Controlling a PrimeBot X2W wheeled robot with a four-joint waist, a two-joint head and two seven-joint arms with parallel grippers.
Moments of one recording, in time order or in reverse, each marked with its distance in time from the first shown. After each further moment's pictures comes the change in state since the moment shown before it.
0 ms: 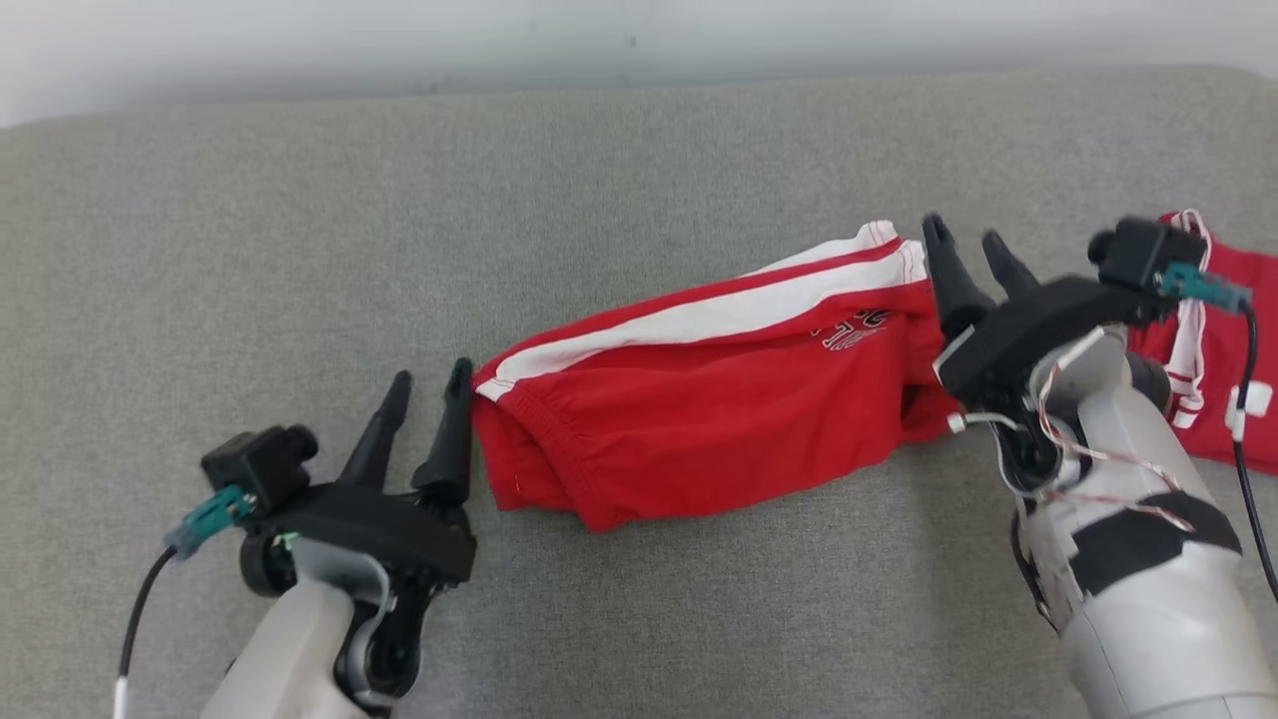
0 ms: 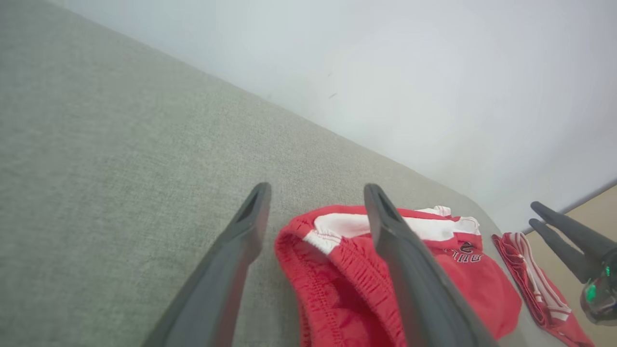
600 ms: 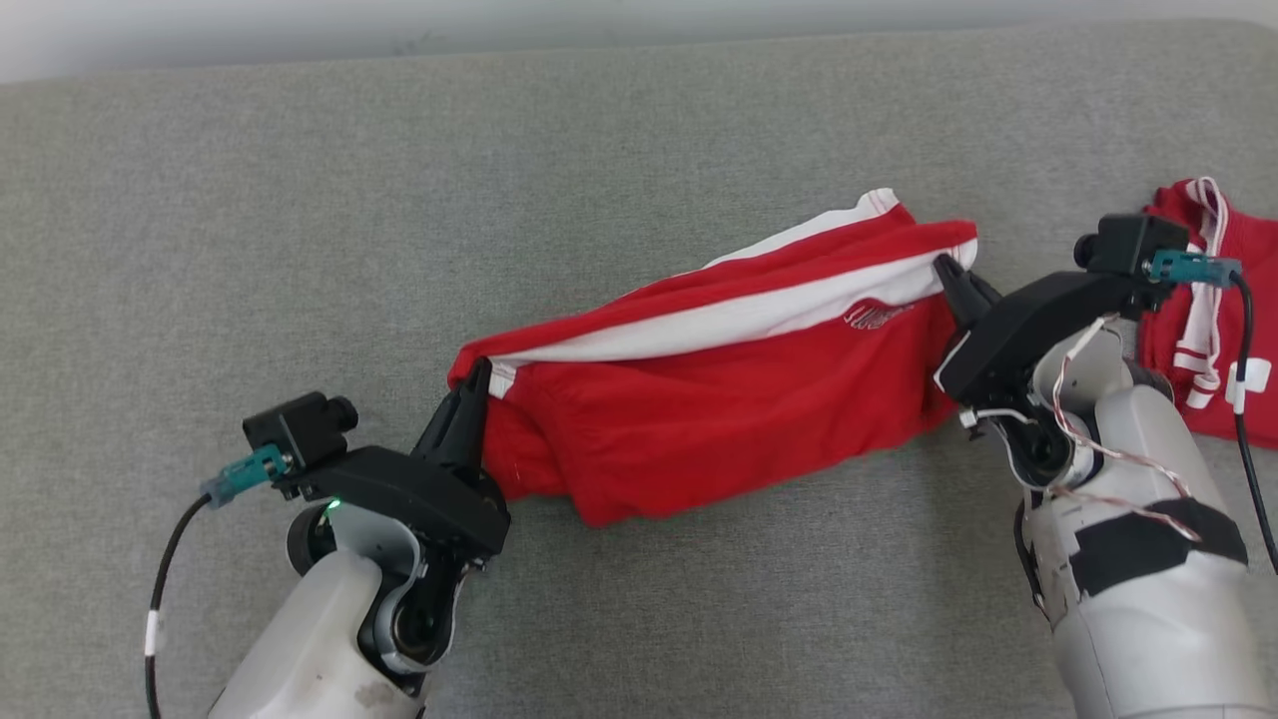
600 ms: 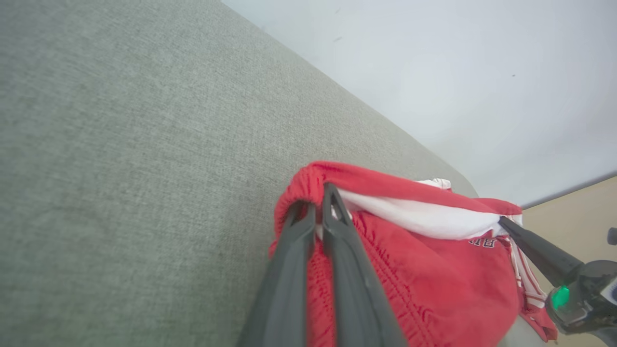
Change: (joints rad) left arm -0.052 -0.006 -0.076 0.004 -0.150 0.044 0.087; right arm 0.046 0.050 -0.135 -0.116 -0.119 0.000 0.268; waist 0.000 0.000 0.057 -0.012
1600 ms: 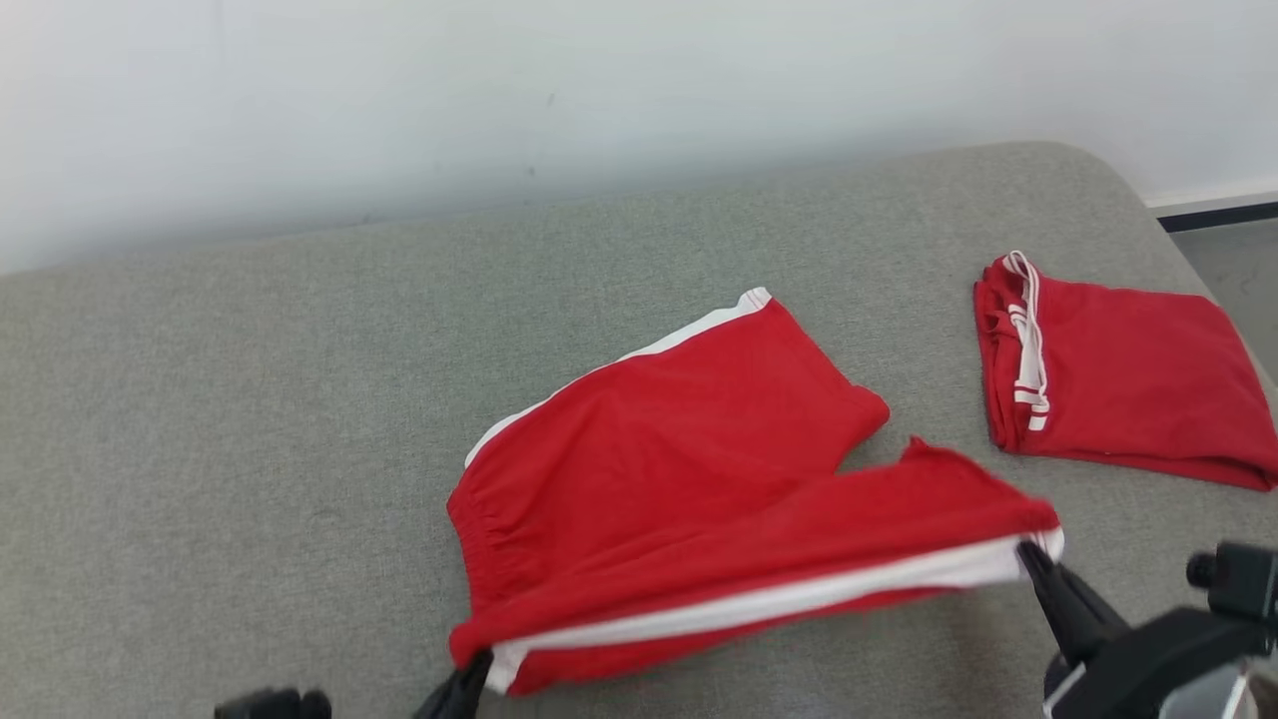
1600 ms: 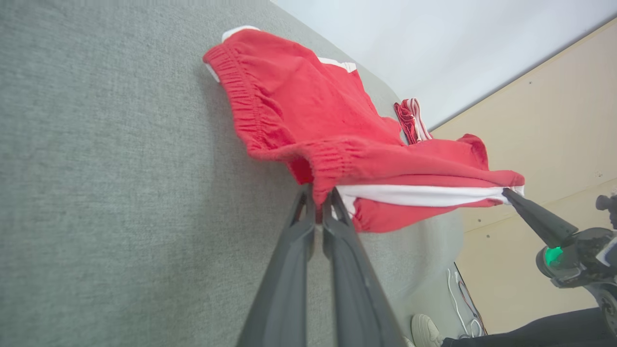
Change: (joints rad) left arm 0.586 0.260 -0.047 -0.486 -0.021 -0.049 0.035; right arm 0.826 0.000 -0.062 -0.825 0.095 0.001 0.193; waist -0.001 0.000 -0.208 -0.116
